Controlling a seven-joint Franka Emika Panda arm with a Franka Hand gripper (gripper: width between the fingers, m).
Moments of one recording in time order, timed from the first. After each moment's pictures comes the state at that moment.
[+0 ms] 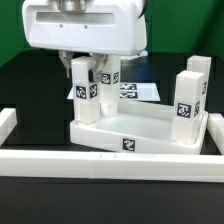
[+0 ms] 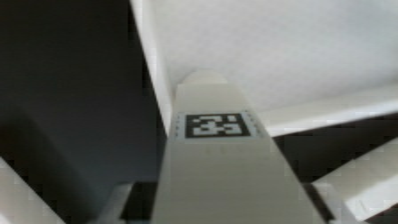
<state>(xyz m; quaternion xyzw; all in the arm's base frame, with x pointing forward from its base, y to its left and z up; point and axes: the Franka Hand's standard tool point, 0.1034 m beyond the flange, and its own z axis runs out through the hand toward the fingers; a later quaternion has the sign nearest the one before) 0.556 -0.085 0.102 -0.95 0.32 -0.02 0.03</state>
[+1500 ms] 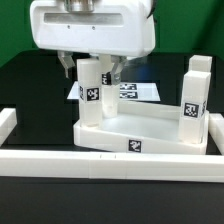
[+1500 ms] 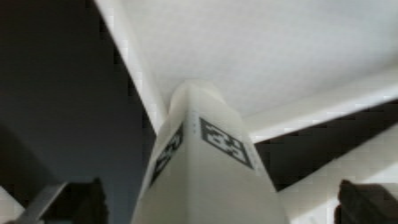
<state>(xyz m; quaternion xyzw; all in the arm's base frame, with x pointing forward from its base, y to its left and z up) 0.562 -0.070 0.102 -0.97 0.24 -0.02 0.03</state>
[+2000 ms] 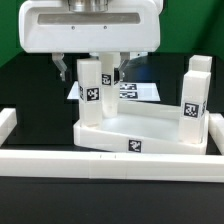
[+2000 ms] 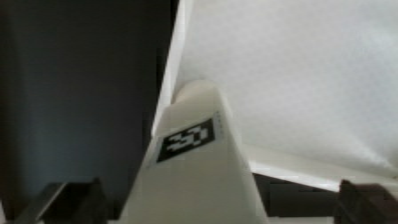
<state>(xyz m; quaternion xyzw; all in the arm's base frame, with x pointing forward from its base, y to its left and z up) 0.559 -0.071 0.105 -1.00 0.00 -0.01 0.01</state>
